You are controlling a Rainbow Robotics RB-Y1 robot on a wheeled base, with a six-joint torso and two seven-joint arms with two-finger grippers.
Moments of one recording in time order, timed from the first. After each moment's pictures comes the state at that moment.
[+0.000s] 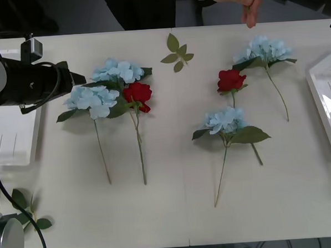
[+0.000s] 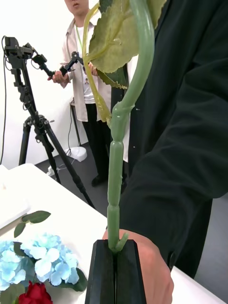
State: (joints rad) right arm -0.54 -0.62 -0.18 -1.78 -1.55 0.85 2.30; left arm -0.49 0.33 0.27 -1.75 0.57 1.49 -1.37
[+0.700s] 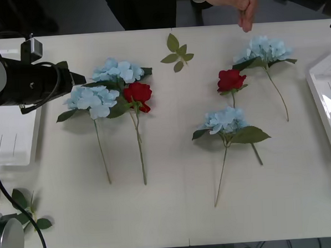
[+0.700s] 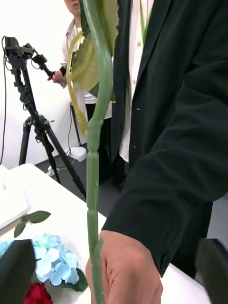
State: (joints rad) right arm -0.54 -0.62 -0.18 -1.78 -1.55 0.85 2.30; left arm -0.49 0.33 0.27 -1.75 0.57 1.49 -1.37
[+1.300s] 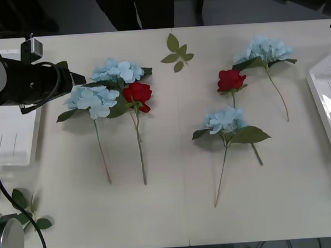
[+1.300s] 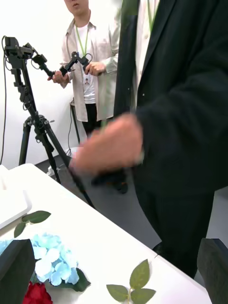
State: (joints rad) right arm -0.54 -0.62 -0.18 -1.78 -1.55 0.85 2.30; left arm -0.49 0.33 0.27 -1.75 0.57 1.49 -1.37
